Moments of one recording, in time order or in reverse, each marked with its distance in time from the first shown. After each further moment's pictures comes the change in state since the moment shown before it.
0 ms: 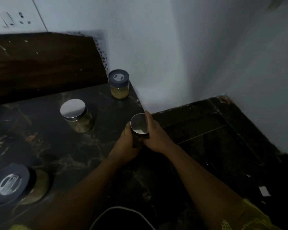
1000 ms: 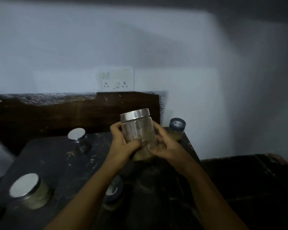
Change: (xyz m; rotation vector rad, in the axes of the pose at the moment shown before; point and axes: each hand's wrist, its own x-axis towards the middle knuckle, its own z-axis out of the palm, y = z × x) left_hand -0.157 0.044 -0.242 -0.504 0.463 0.242; right_hand -0.067 -0.251 0.010 0.667 -0.253 -0.481
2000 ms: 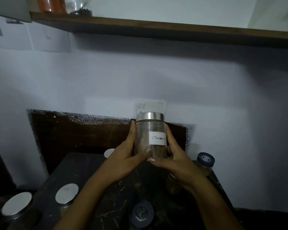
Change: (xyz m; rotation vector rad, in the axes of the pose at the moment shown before) left_hand -0.032 0.078 -0.109 0.416 -0.128 0.195; right_hand 0.030 -0.078 0.091 -0.093 -0.042 -0.156
